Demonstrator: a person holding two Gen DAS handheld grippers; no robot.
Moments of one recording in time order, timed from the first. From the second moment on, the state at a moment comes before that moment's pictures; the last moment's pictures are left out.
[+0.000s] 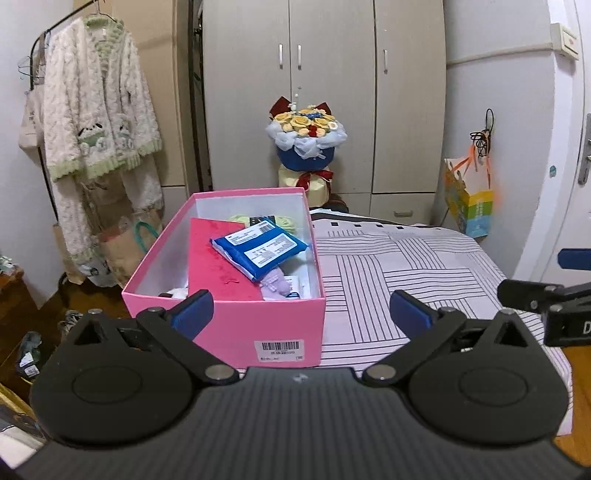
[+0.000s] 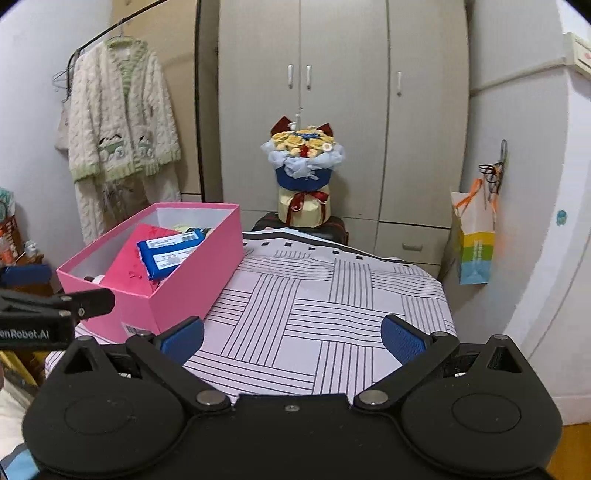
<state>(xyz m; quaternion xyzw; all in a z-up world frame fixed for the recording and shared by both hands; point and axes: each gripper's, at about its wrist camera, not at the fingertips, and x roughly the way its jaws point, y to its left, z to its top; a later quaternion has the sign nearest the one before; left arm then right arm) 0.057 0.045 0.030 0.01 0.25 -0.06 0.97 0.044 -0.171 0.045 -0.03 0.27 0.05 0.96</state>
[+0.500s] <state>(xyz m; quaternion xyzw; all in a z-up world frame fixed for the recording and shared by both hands) 0.041 0.045 0.013 0.02 0.24 -0.06 0.97 0.023 -0.164 0.037 -0.03 0.25 0.04 0.97</state>
